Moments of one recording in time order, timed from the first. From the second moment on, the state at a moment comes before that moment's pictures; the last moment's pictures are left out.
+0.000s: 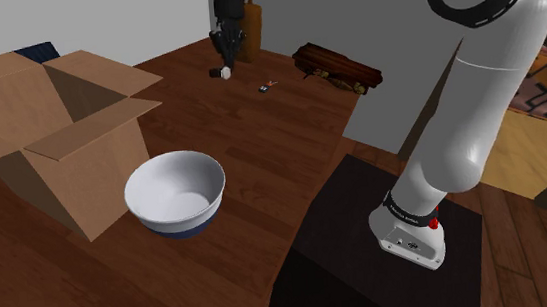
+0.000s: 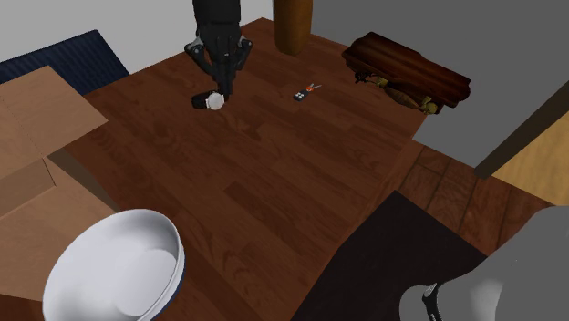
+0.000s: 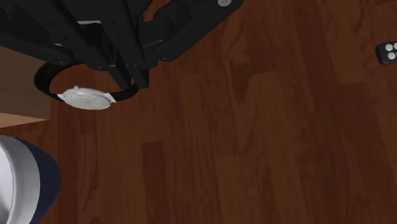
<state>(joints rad) 0.10 0.15 -0.01 -1.58 0.22 1.61 -0.03</state>
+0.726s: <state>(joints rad) -0.02 -0.04 -0.11 -1.82 0.18 1.61 -0.26</state>
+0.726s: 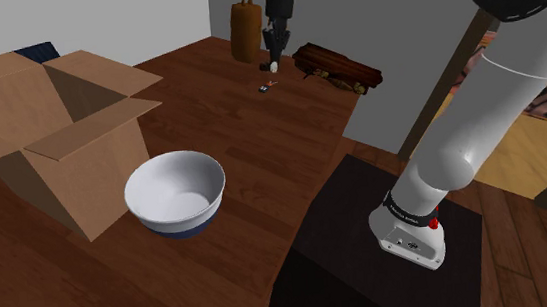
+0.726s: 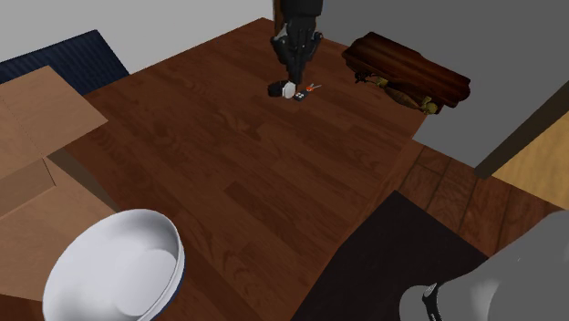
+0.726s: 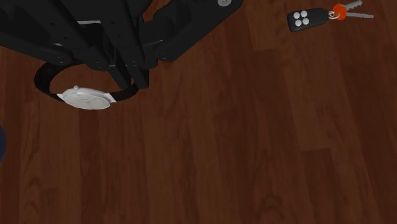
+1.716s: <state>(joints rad) -0.19 -0.11 -0.30 -1.88 0.08 1.55 -0.59</state>
